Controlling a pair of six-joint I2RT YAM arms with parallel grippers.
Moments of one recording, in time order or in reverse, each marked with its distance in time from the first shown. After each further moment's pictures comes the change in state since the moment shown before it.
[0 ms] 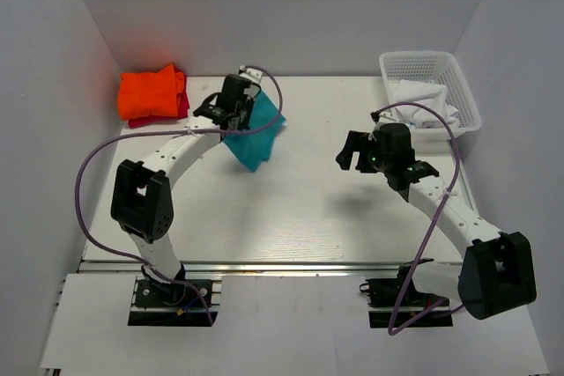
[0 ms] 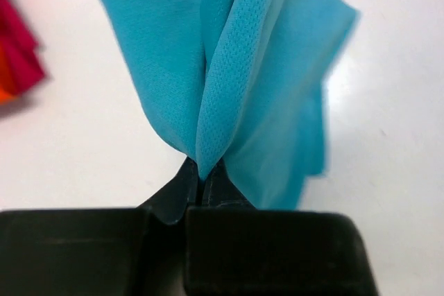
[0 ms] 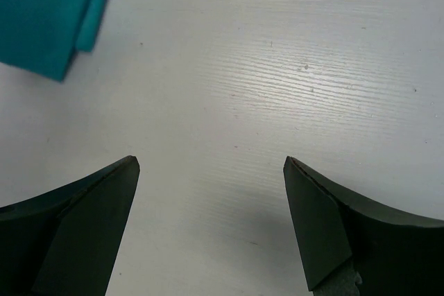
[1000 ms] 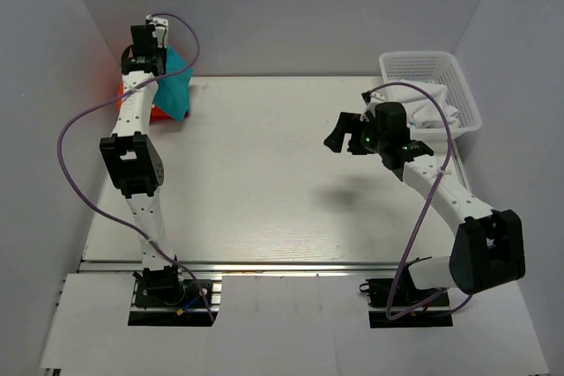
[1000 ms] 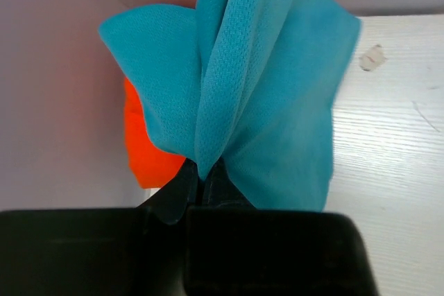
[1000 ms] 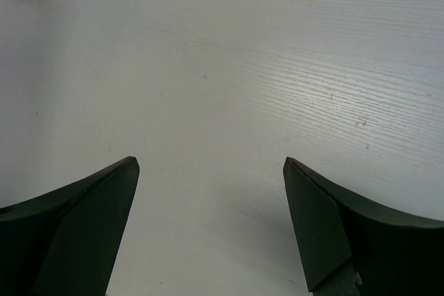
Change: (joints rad) left arm 0.533 0.453 0.795 -0.173 0.037 0.258; right arm 0.000 0.142 0.191 -0.001 -0.153 0.021
